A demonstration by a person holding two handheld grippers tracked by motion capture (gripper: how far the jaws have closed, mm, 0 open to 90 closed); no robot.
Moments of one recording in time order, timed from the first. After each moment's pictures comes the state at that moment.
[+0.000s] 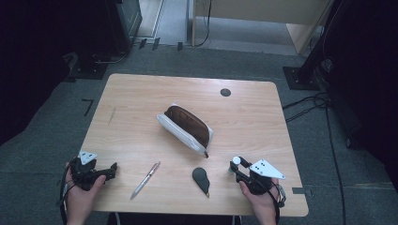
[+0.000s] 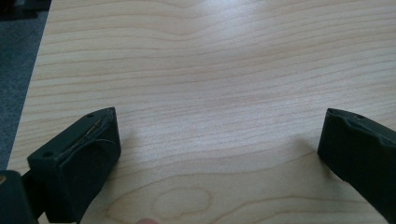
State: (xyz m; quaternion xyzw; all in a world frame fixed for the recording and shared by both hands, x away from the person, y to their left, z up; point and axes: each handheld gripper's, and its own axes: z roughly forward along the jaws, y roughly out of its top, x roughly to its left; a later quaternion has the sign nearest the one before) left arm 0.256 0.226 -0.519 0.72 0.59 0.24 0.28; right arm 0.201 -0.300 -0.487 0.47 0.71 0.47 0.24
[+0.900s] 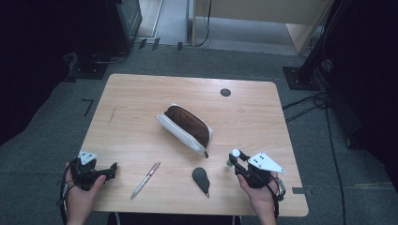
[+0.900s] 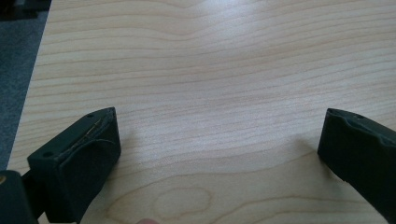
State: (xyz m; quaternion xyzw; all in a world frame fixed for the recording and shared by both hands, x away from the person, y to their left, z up) left arm 0.256 0.226 -0.519 0.72 0.59 0.24 0.28; right arm 0.211 -0.290 -0.460 0.46 0.70 0.48 0.26
